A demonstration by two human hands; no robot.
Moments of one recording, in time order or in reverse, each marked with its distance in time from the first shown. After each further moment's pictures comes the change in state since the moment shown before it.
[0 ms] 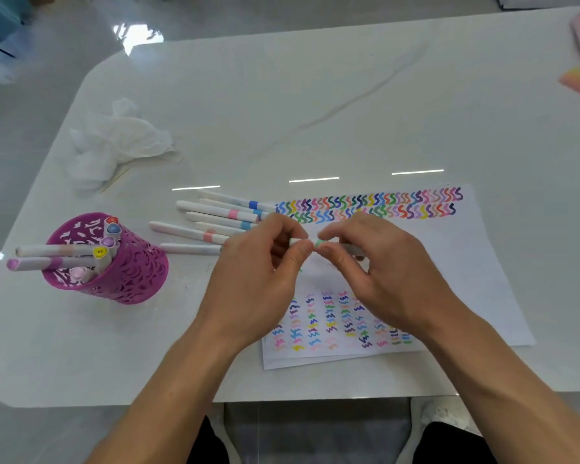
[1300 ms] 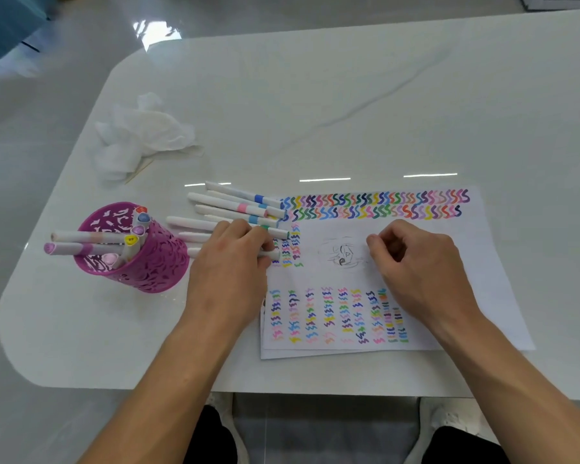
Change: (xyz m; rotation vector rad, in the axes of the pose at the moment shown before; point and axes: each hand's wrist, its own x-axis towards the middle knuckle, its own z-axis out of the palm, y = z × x) left_hand -0.003 -0.036 -0.025 0.633 0.045 -0.083; right_hand -0.004 0.027 0.017 -0.041 0.114 0.343
